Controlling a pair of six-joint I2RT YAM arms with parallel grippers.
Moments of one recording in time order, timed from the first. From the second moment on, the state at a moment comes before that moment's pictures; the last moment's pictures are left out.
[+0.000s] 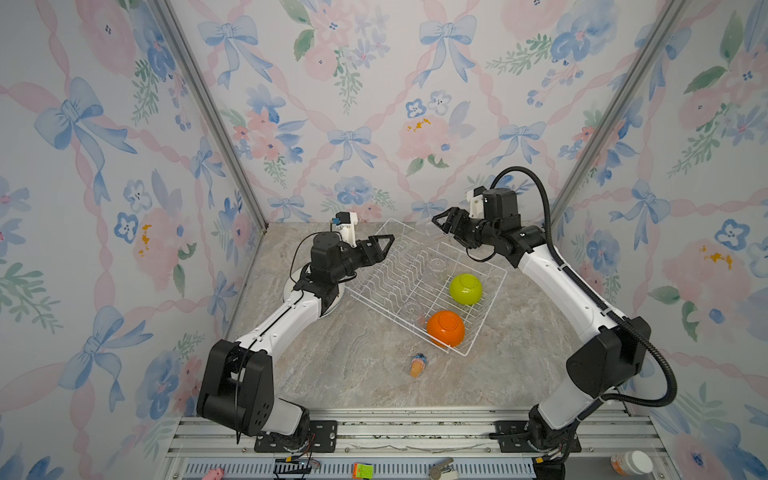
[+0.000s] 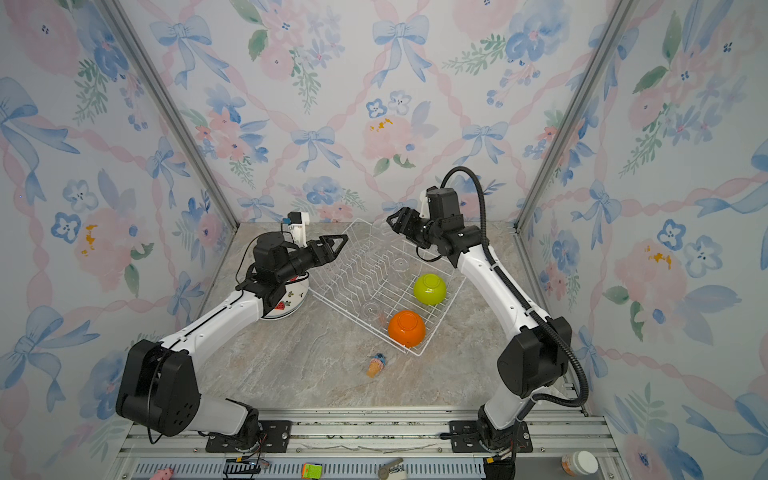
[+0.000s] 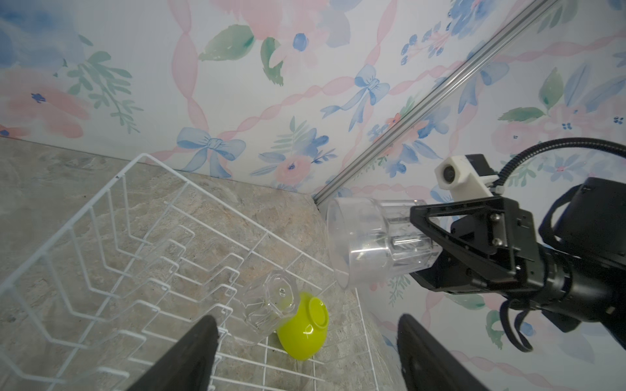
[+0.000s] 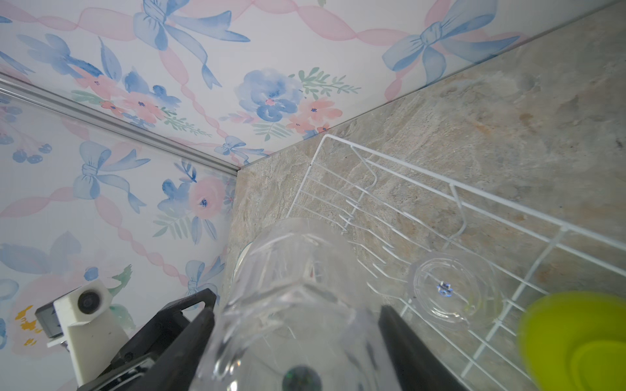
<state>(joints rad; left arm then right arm) -0.33 1.44 1.00 0.34 0.46 -0.70 0.38 1.69 1.69 -0.51 -0.30 0.76</state>
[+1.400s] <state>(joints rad) -0.44 1.68 1.17 0.69 0.64 -0.70 0.39 1.73 1.68 -0.29 -0.53 0.94</state>
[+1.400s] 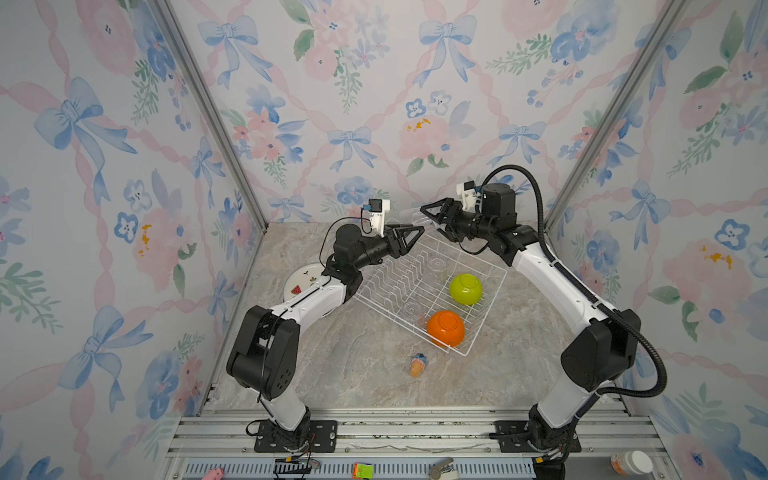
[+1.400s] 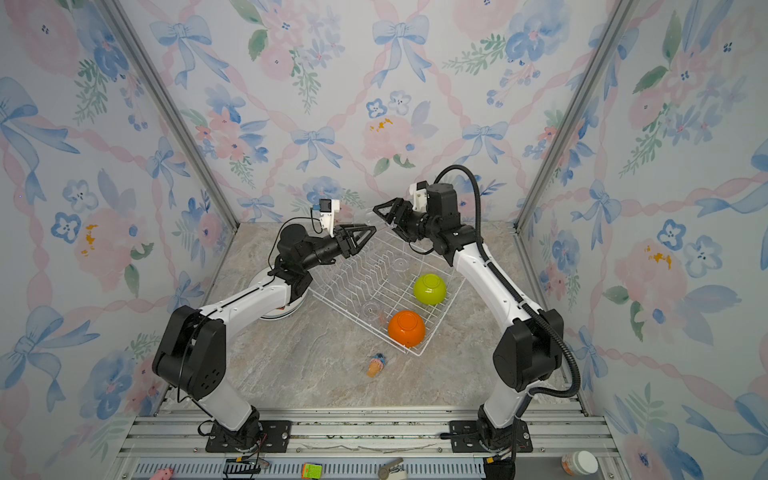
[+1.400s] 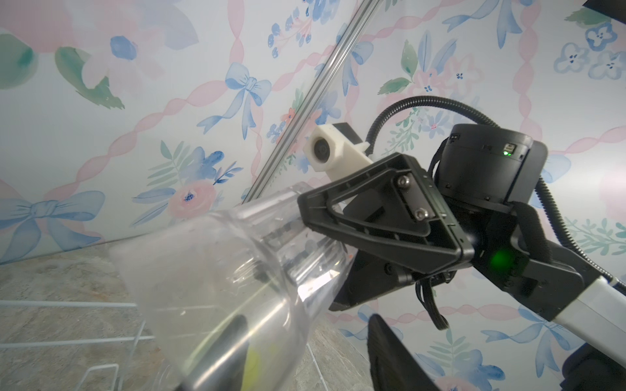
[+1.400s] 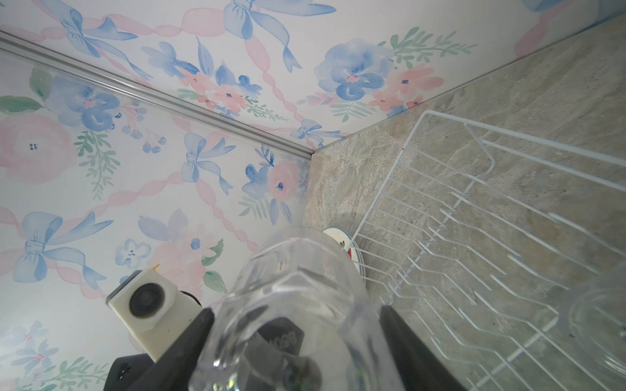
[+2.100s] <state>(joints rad) -0.43 1.72 1.15 0.84 0.63 -0.81 0.39 1.73 1.60 -0.18 -0.55 1.01</state>
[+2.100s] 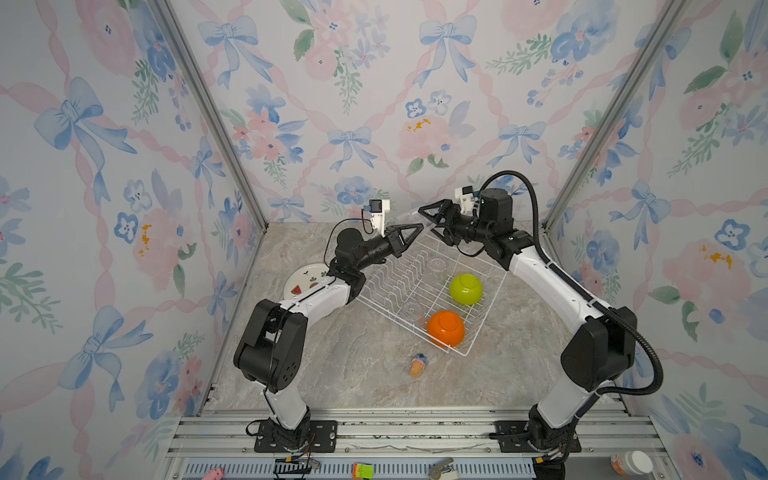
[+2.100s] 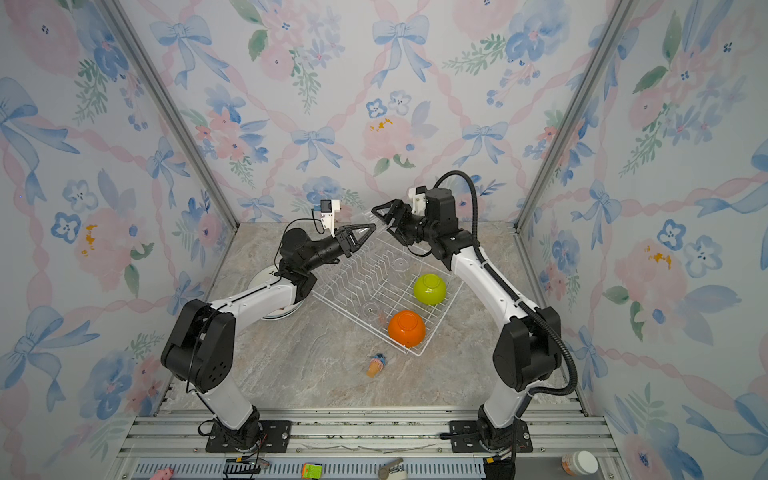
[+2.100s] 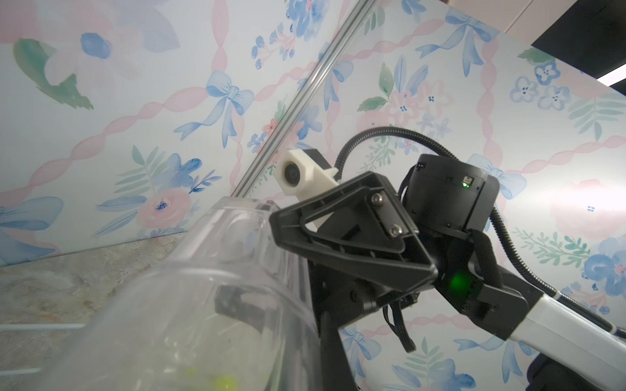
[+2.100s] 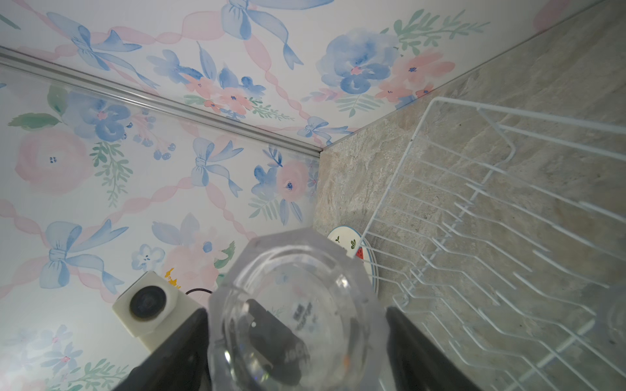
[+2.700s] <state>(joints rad) -0.28 1.63 1.14 0.35 0.36 -0.71 0.28 1.63 1.47 -0.27 -0.50 0.86</state>
